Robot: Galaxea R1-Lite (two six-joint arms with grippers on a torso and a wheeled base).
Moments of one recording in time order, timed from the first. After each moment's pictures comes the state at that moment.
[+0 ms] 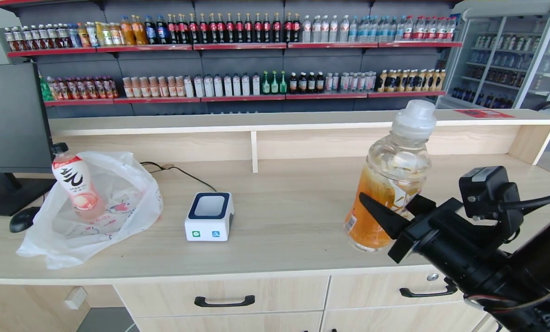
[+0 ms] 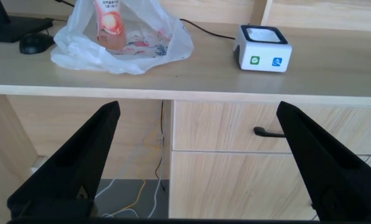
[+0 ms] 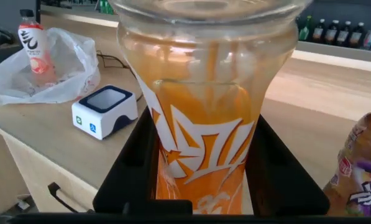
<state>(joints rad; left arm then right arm) 0.00 0.00 0.00 0.00 0.00 0.02 0.64 1.66 -0.27 -1.57 -0.10 -0.10</state>
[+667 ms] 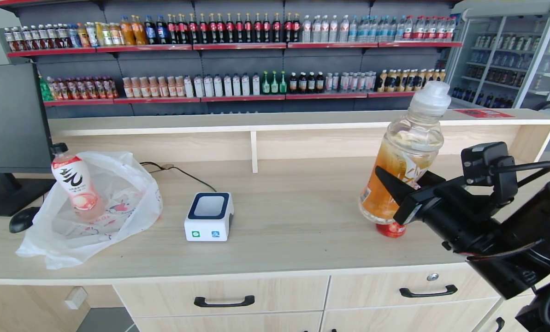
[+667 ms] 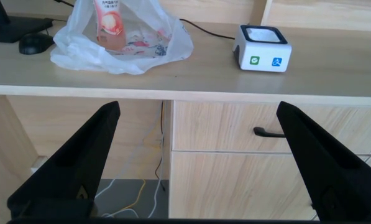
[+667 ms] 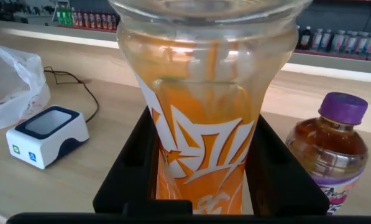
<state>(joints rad) 0.00 0.00 0.00 0.00 0.00 0.02 0.48 1.72 -0.38 -1.57 -0.10 -0.09</state>
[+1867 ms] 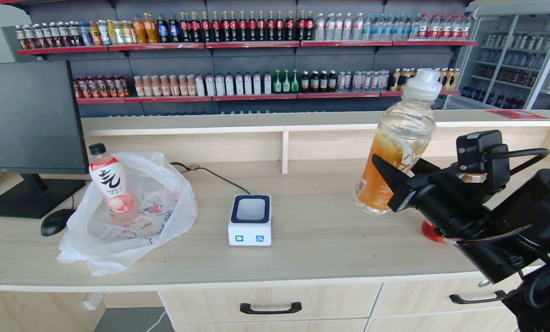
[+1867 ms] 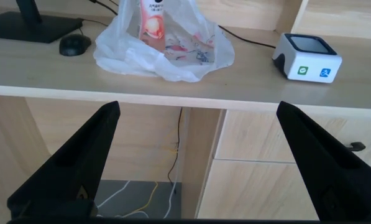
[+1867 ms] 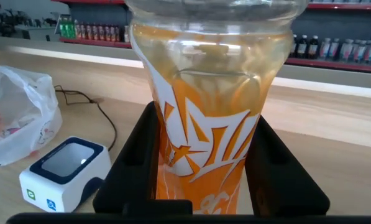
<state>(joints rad) 0.00 0.00 0.00 0.00 0.00 -0.01 0.48 1.74 -0.45 -1.57 -0.10 -0.08</state>
